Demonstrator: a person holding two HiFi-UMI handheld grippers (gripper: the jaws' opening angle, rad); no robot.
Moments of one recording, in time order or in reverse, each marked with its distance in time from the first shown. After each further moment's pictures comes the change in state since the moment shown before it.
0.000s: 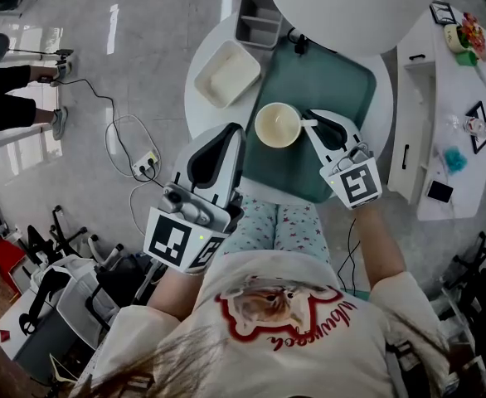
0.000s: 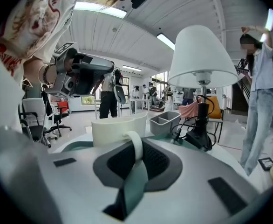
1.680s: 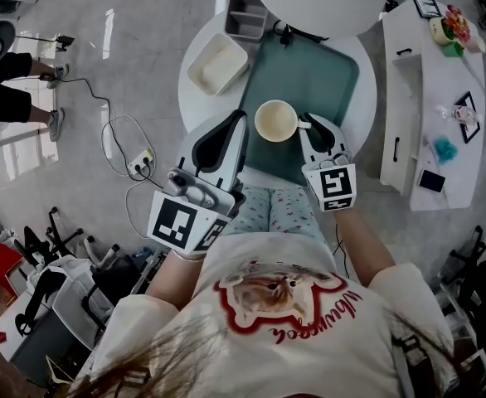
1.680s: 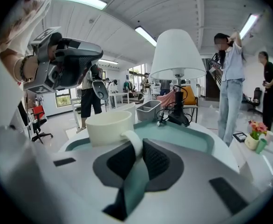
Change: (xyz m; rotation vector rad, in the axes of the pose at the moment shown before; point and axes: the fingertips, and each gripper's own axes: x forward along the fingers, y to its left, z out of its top) left arm 0.002 -0.037 0.005 0.036 -0.003 -0.037; right arm -0.039 0.009 -0.032 0.206 0.105 -0.272
